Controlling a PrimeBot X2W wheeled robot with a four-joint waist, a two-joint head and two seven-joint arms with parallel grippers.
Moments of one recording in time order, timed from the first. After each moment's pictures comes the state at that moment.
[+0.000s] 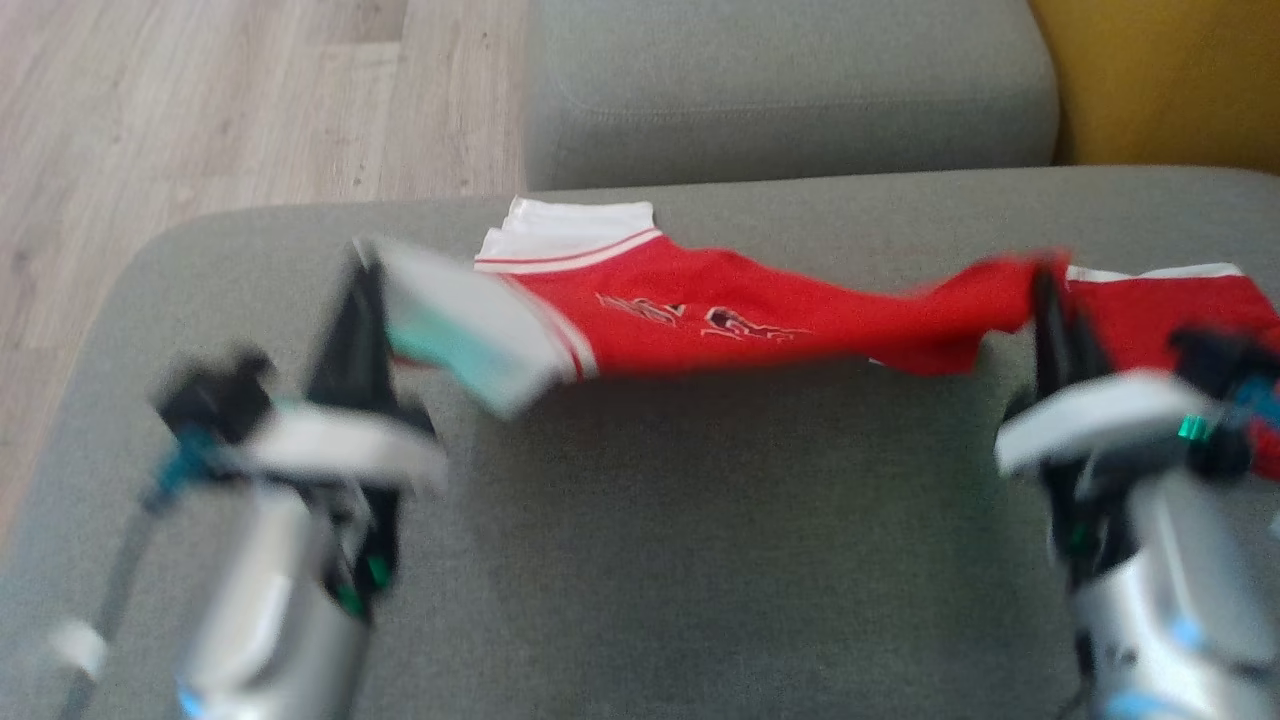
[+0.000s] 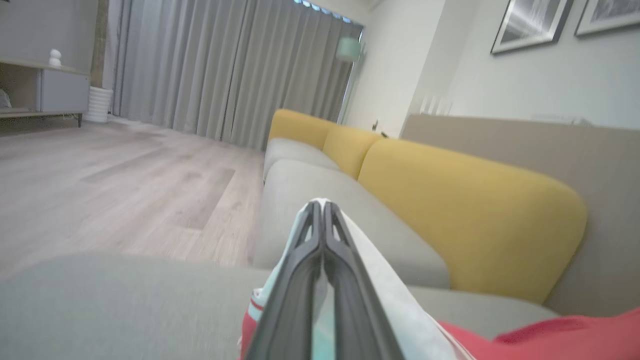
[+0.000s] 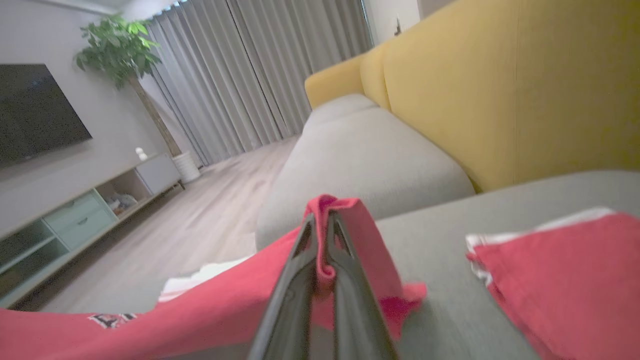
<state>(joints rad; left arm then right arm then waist) -0.33 0.10 -0.23 0.31 -0.48 -0.05 -0.14 -0.30 -0.05 -0.05 0.42 0.34 0.13 -0.04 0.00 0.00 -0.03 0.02</state>
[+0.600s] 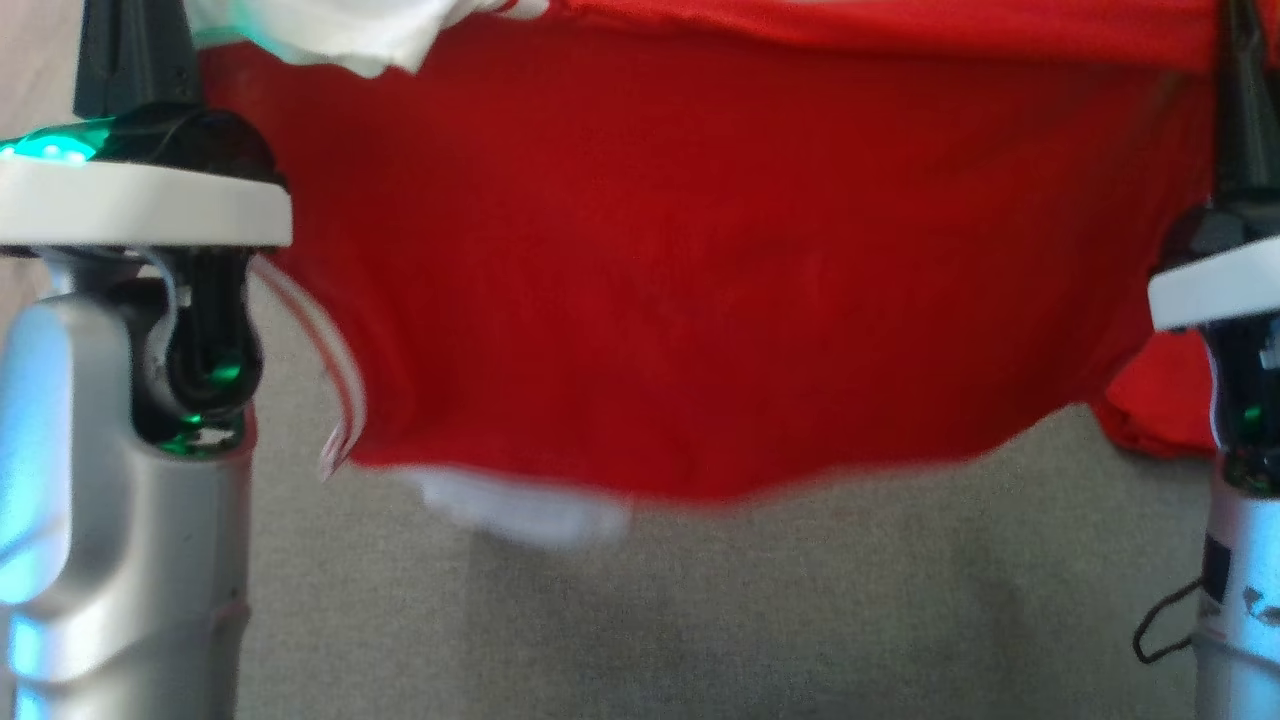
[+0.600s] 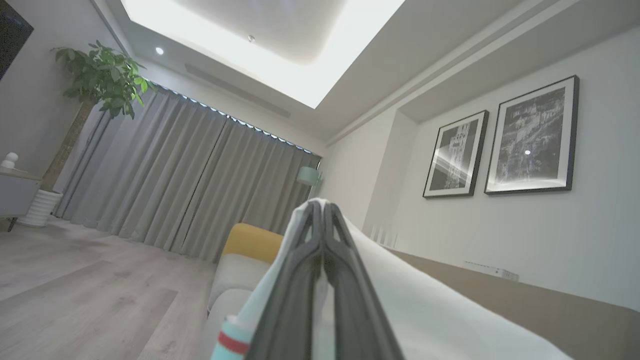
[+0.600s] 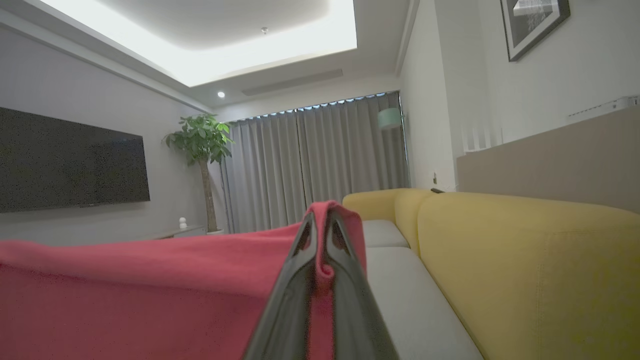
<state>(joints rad) -0.61 0.15 -0.09 -0.11 -0.65 0.04 0.13 -0.42 -0.11 -0.10 -0.18 0.33 0.13 0.26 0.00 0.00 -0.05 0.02</state>
